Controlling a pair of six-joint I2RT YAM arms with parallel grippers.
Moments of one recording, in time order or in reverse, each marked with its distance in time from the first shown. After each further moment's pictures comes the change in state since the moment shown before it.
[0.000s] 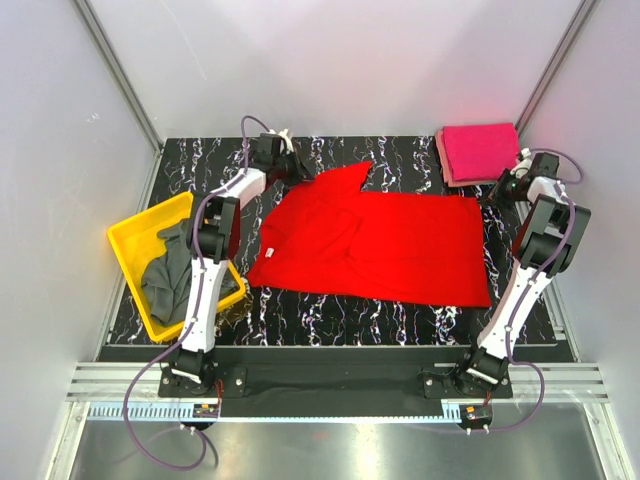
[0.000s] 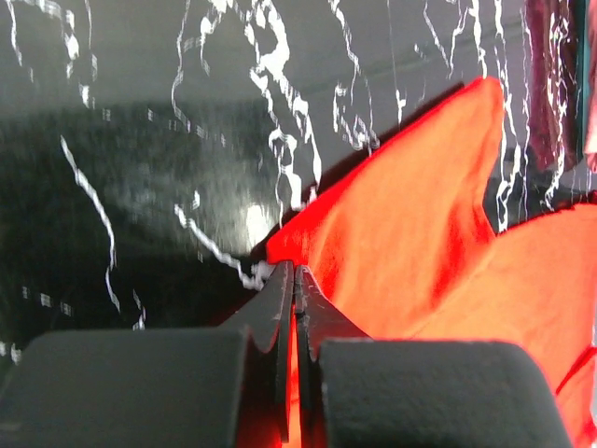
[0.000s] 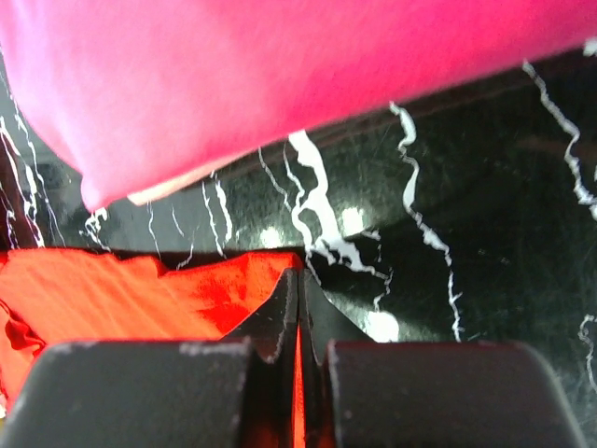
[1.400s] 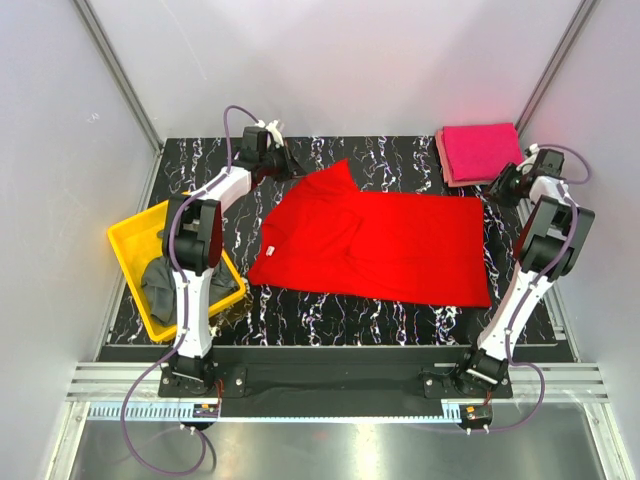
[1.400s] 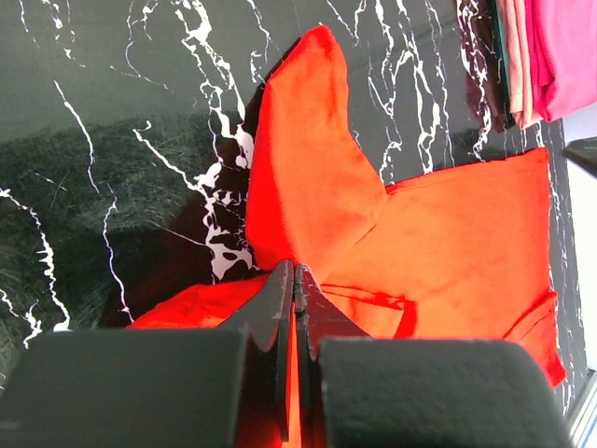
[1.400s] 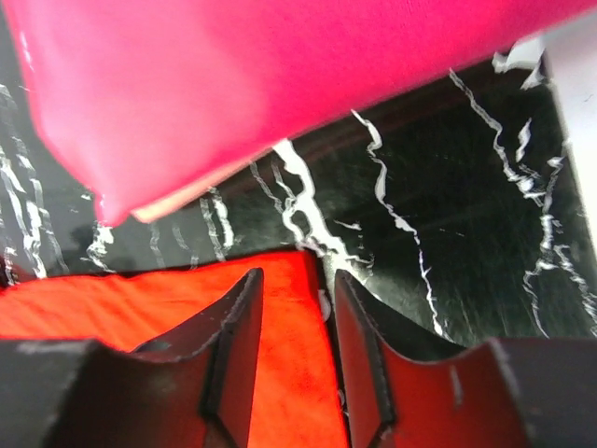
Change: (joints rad) left arm 0.016 -0.323 -0.322 0.058 0.035 0.050; right arm -0.001 -0.111 -0.098 0.100 0.096 0.057
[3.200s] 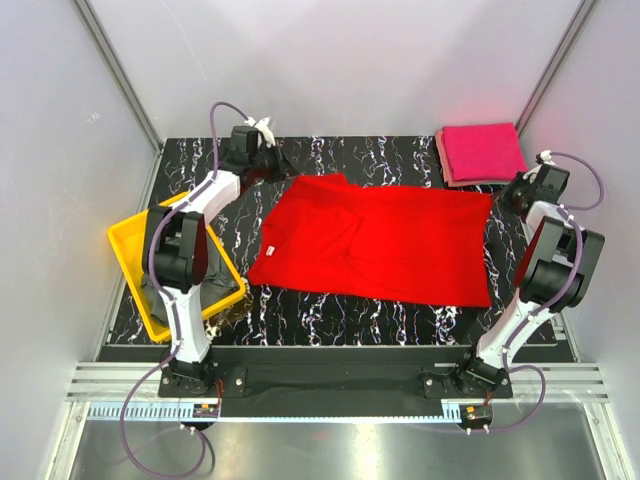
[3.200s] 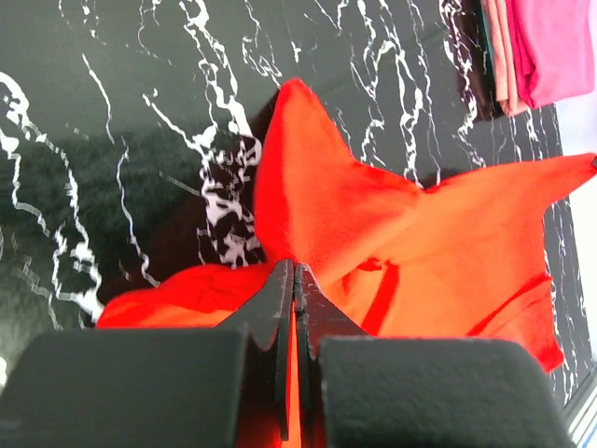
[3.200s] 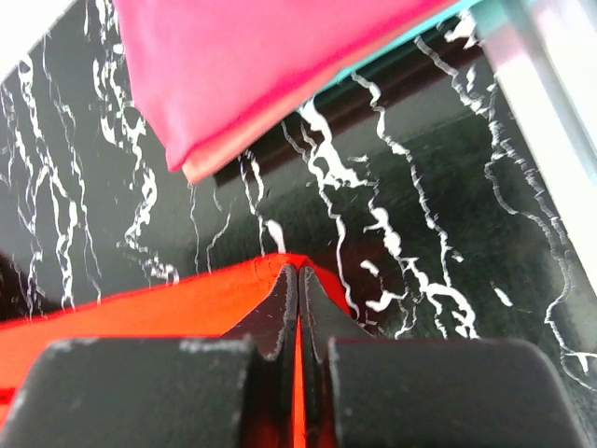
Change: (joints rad) left arm 0.001 -0.209 -0.170 -0.023 -0.051 0.034; right arm -0.002 -0.355 -0.489 0.370 0.099 0.066
